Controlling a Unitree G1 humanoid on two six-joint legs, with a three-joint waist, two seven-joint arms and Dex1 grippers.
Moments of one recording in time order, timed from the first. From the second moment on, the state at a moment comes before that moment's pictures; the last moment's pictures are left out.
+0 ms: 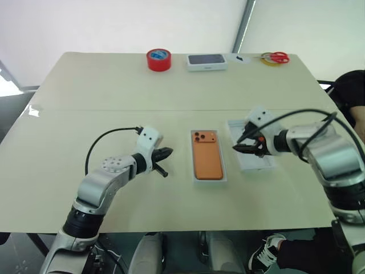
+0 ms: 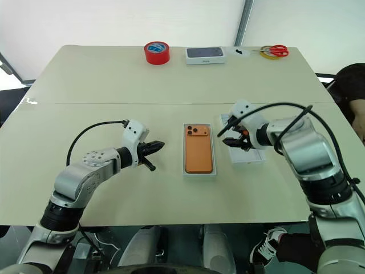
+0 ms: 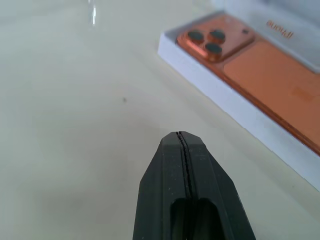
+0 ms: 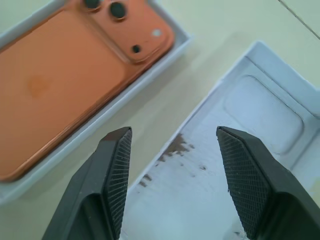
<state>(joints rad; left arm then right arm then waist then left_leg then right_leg) -0.32 0.45 -0.14 -0.31 -0.38 0.69 -0.52 -0.71 -0.78 0.17 -0.24 0.17 1.31 0.84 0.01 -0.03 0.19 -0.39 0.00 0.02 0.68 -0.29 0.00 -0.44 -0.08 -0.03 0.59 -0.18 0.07</state>
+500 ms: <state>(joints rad) -0.20 0.55 -0.12 -0.31 -0.33 0.34 -0.76 -0.93 -0.62 0.27 0.10 0.27 1.61 0.63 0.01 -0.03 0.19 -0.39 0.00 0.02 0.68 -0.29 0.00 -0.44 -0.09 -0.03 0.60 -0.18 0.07</state>
